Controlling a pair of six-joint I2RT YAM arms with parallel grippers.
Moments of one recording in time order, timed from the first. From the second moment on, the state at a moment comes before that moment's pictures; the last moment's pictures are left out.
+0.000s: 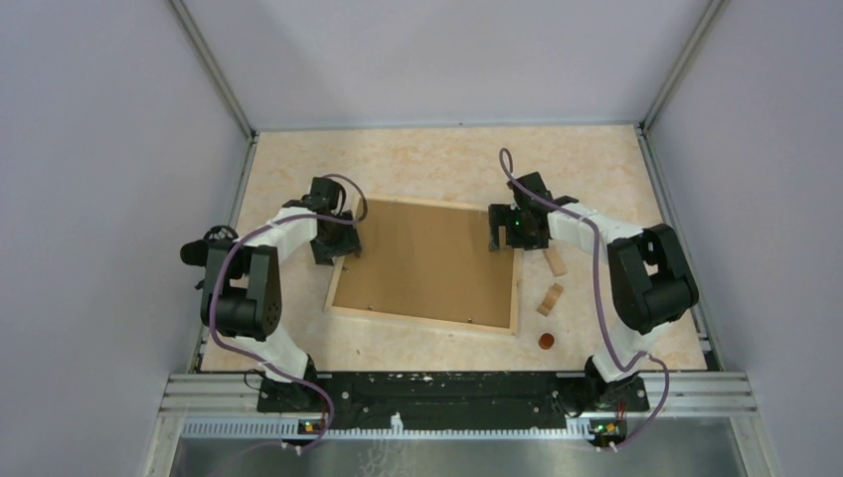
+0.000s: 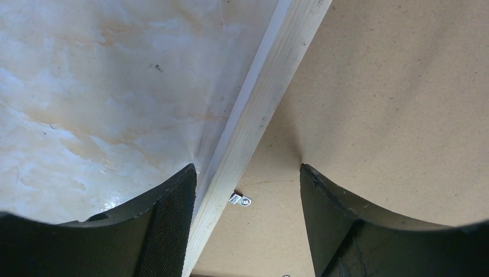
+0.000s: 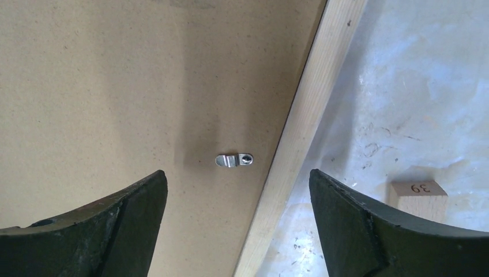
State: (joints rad) left arm -0.15 1.67 1.04 -0.58 -0.02 -0.44; right arm 0.39 1.72 1.07 -0.42 -0.03 0.33
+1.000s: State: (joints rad) left arm -0.14 1.67 1.02 -0.56 0.01 -0.44; right arm 0.37 1.78 1.13 -0.52 0.07 0.57
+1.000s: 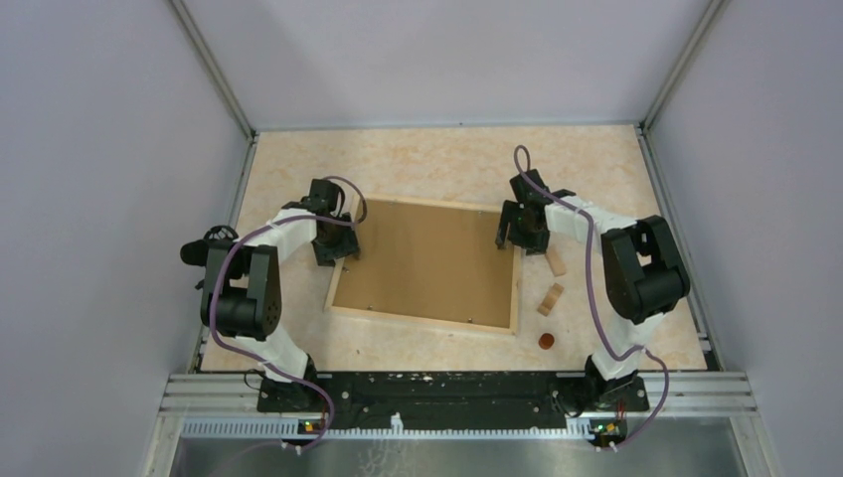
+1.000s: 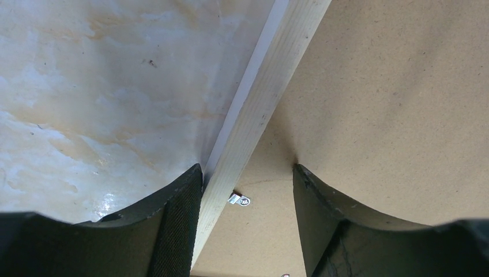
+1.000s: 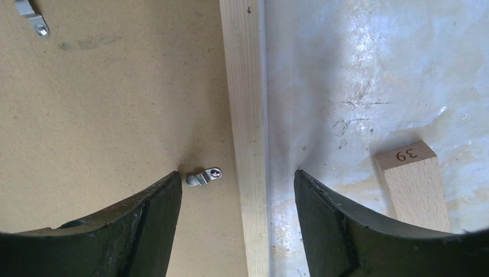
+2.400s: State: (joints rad) left arm -0.14 1.65 1.01 -0.55 0.05 -0.42; right arm 0.36 1.80 1.19 -0.56 0.08 0.35
